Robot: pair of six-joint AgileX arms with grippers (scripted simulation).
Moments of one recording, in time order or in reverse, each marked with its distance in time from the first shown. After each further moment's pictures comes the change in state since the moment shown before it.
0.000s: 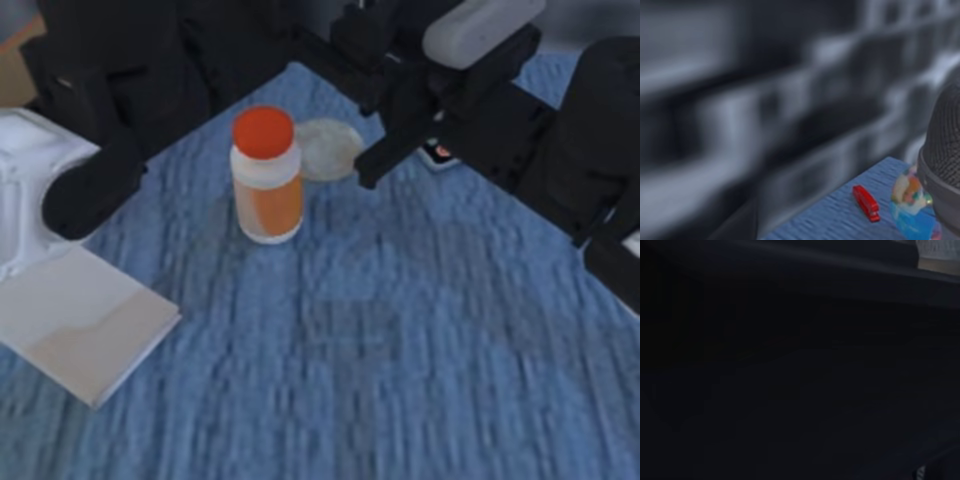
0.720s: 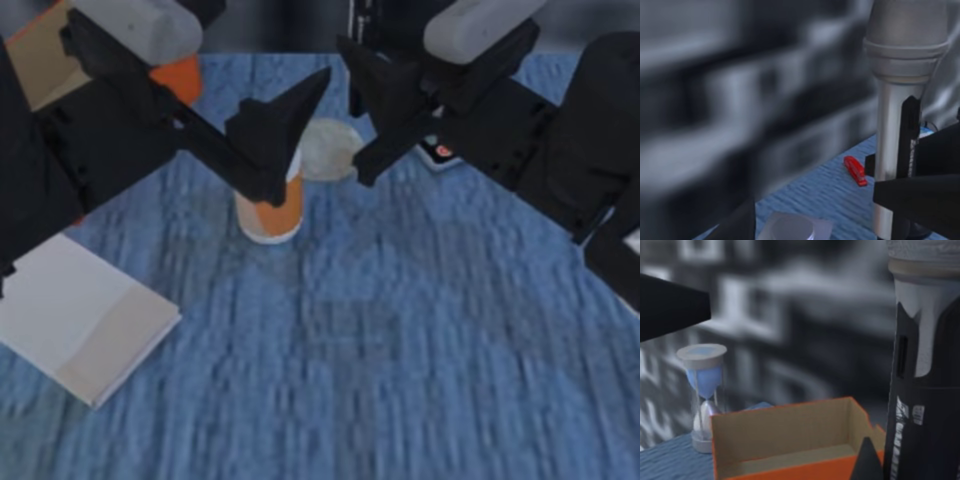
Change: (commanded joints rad) left arm 0.073 -0.362 -0.249 -0.110 0.068 0.000; right arm 0.000 0.000 0.000 0.000 0.000 0.000
